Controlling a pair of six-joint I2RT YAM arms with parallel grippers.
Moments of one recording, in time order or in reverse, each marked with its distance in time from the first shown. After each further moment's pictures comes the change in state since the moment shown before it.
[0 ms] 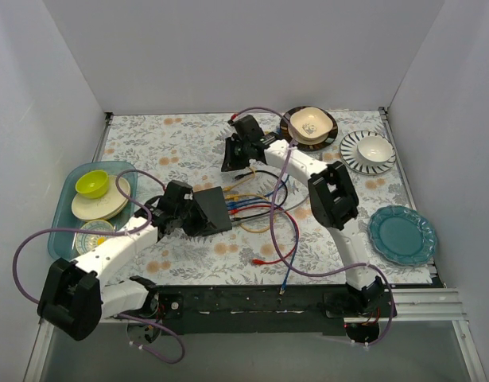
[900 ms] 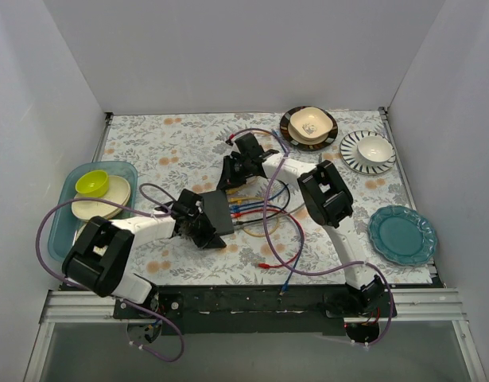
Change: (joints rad) left arm -0.019 0.274 -0.125 0.212 0.183 -0.111; right arm 0.004 0.112 -0.131 0.204 -0.271 0.073
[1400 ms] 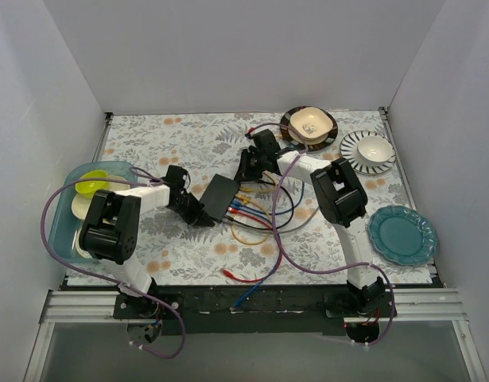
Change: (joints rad) left arm 0.221 0.254 0.276 -0.184 0.080 0.113; right arm -0.082 -0.113 -0.167 0.077 0.124 -0.032
